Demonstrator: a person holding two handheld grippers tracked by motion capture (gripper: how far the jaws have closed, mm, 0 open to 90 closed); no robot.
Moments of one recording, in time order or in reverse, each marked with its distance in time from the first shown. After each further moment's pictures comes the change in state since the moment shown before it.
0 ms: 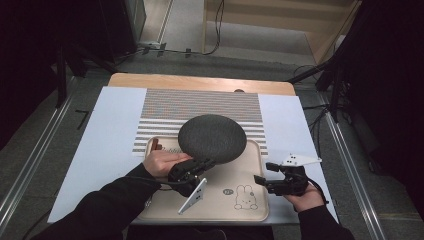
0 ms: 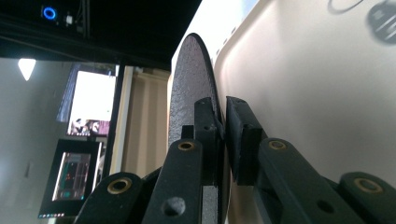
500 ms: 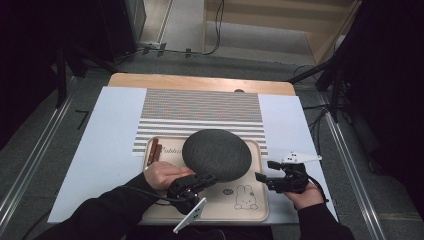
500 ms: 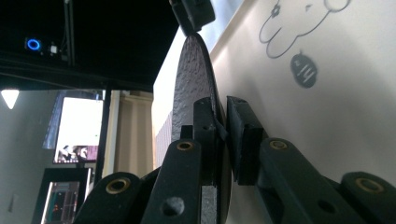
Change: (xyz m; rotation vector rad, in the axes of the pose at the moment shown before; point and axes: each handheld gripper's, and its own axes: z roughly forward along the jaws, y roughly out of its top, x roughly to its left) left arm -0.021 0.020 -0.018 -0.073 -0.060 0.053; right arm -0.007 0.001 0.002 0.009 -0.030 0.029
